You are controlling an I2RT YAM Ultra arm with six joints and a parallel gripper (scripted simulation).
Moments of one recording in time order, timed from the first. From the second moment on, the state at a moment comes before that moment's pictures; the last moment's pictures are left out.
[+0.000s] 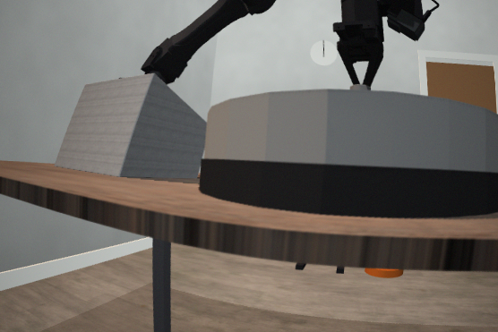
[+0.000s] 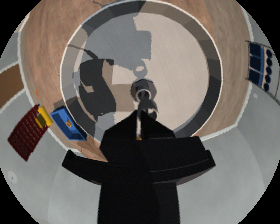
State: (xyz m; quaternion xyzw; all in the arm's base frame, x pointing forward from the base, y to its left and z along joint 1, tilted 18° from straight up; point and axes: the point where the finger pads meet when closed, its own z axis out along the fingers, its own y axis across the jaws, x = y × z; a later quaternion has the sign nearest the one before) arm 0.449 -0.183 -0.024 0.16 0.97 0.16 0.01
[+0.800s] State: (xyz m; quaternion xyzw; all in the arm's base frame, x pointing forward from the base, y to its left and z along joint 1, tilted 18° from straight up) arm 0.448 -0.176 -0.027 0.16 0.97 0.16 0.01
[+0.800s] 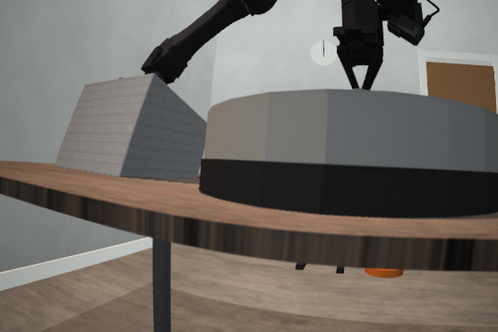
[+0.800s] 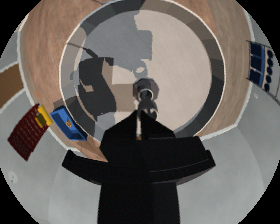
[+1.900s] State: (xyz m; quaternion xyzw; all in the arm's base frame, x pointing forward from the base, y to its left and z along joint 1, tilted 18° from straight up) arm 0.448 -0.176 -0.030 0.16 0.97 0.16 0.01
